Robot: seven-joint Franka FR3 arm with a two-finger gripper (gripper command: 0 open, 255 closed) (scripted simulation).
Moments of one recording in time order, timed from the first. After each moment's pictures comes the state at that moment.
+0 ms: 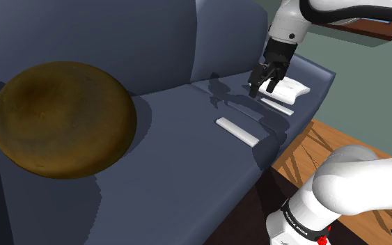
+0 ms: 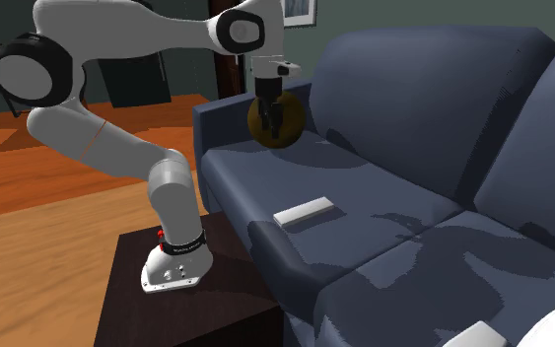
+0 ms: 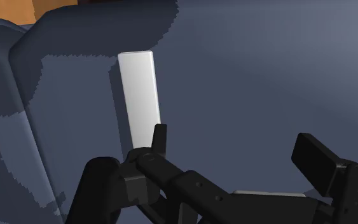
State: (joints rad) arm 0.01 -0.82 0.06 -2.41 0.00 1.60 0.08
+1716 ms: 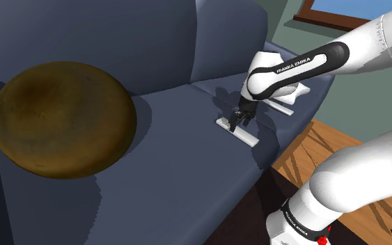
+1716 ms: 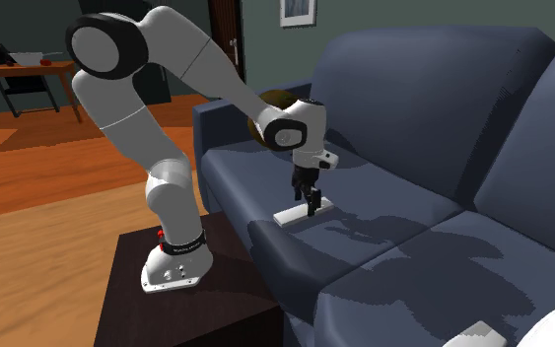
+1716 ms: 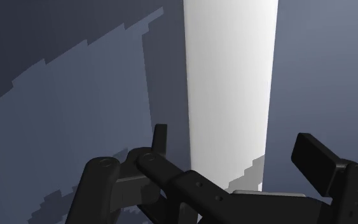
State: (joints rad) arm -0.07 -0.36 -0.14 -2.69 -0.09 2.33 -0.13
